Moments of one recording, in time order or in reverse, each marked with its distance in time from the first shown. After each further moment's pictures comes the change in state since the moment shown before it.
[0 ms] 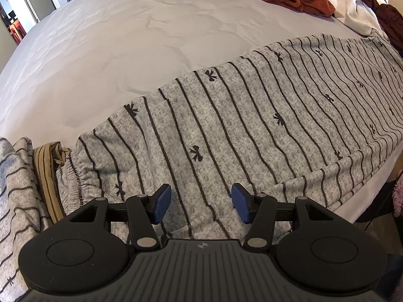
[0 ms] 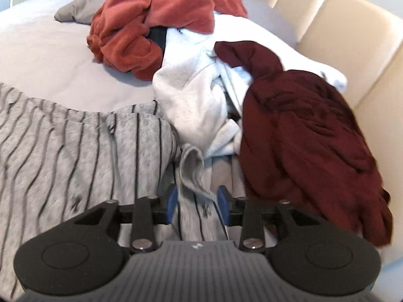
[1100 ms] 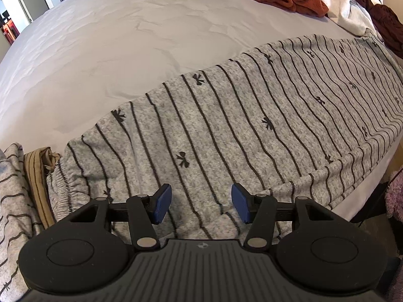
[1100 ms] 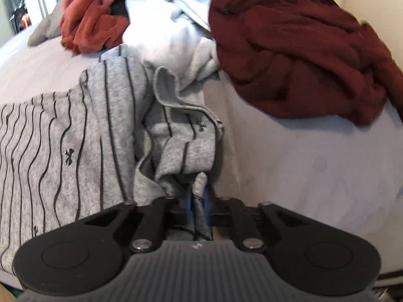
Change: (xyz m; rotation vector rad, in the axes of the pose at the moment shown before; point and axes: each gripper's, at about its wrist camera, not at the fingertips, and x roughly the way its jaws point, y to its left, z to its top) left arm 0.000 -0.008 0.003 0.009 0.000 -0.033; right arm -0.013 -0.020 -0.075 0.269 0.139 0.098
